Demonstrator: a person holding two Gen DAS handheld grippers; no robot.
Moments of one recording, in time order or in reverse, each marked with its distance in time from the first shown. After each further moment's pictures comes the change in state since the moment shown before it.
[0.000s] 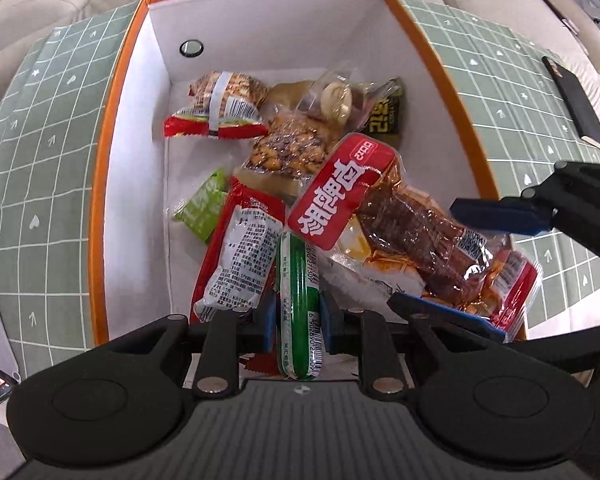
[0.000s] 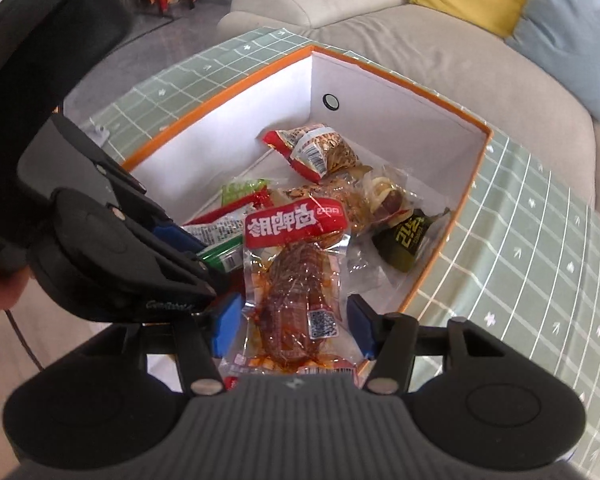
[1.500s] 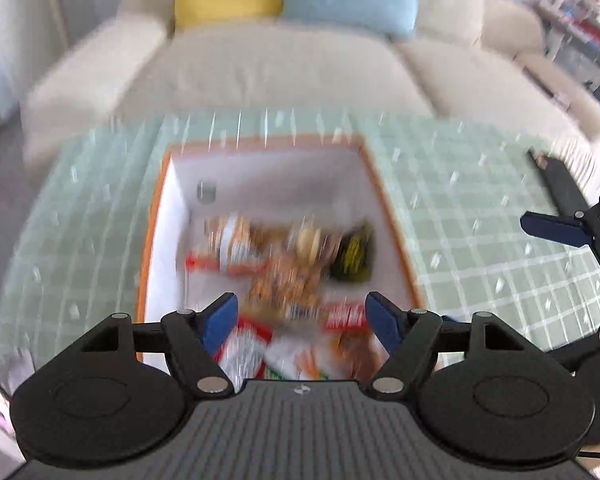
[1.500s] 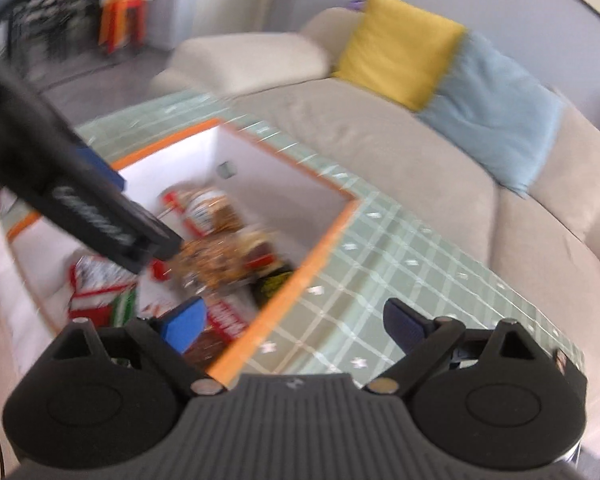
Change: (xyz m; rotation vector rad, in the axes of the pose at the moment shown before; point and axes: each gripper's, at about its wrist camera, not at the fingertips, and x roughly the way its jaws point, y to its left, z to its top) left arm -0.084 -0.044 0.018 0.006 -0.367 0.080; right arm -0.060 -0.043 -0.019 0.000 -0.235 -0.288
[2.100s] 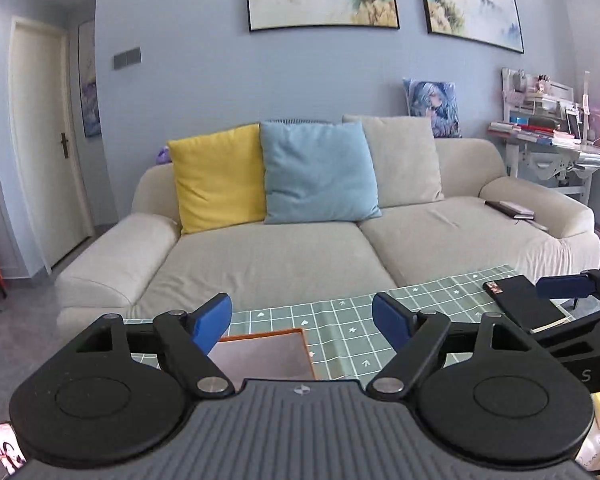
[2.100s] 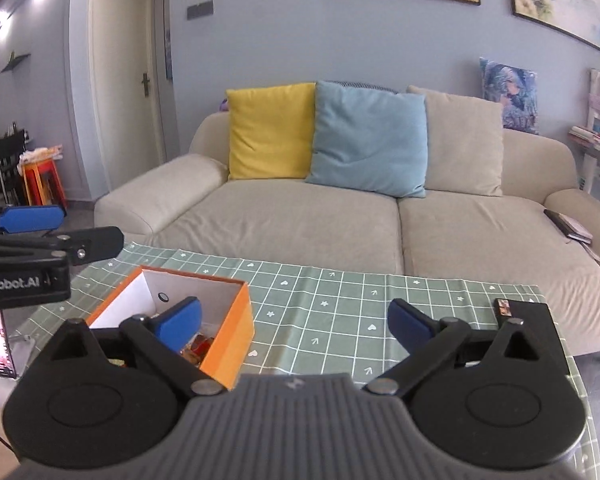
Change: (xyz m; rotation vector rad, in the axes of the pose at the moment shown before) left arm -0.117 -0.095 -0.023 0.093 -0.561 0.072; right arm -0.146 -0.077 -0.042 0.415 -0.269 -0.105
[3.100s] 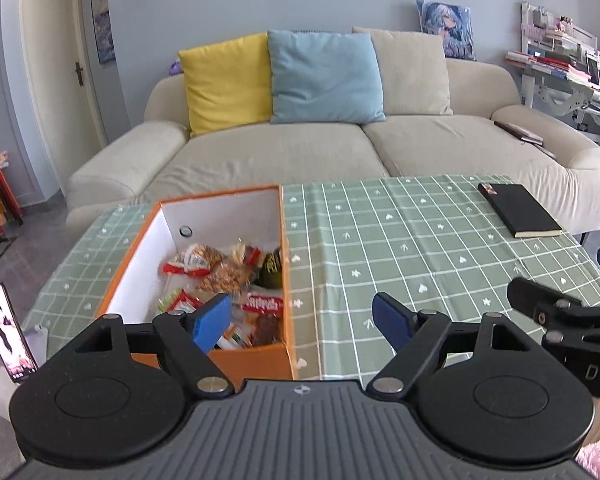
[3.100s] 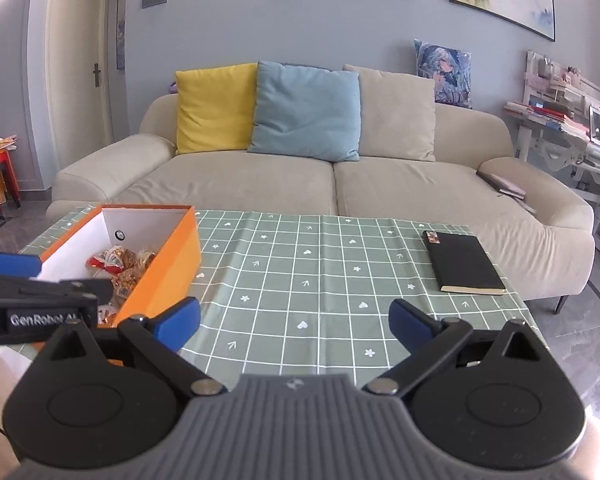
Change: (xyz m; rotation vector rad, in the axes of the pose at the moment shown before) left arm -0.022 -0.054 -0.093 -0.041 0.252 0.057; right arm -0.073 -0.013 -0.116 0.034 0.028 -0.177
